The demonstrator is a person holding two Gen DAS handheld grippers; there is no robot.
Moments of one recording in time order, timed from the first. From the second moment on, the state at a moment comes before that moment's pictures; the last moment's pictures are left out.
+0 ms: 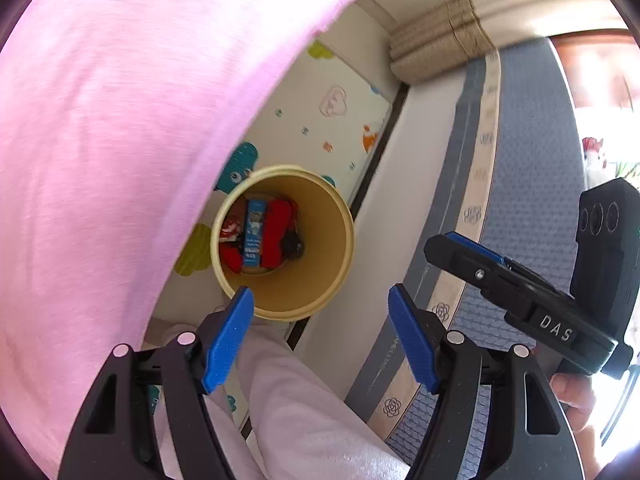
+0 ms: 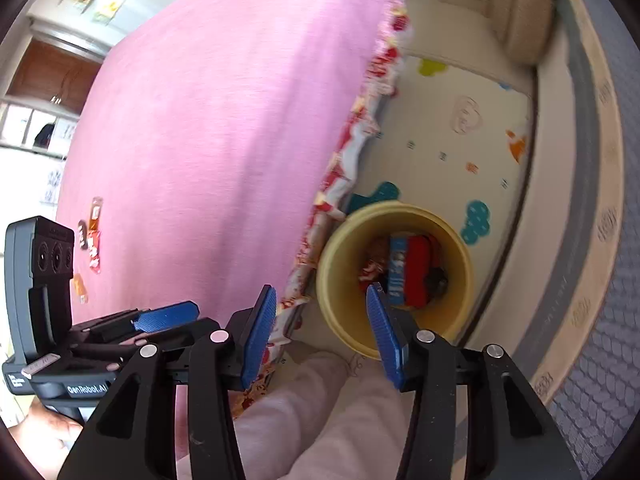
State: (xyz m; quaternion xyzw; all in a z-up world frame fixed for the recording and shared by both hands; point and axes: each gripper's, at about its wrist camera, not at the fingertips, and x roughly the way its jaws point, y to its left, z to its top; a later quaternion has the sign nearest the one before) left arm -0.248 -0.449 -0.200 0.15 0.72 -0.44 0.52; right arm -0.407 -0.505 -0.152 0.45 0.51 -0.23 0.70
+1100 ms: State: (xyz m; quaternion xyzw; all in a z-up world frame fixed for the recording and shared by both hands) left arm 0.042 -0.163 -0.123 -0.02 0.65 -0.23 0.73; right arm -0.002 -0.308 -0.081 0.25 0.55 0.06 0.79
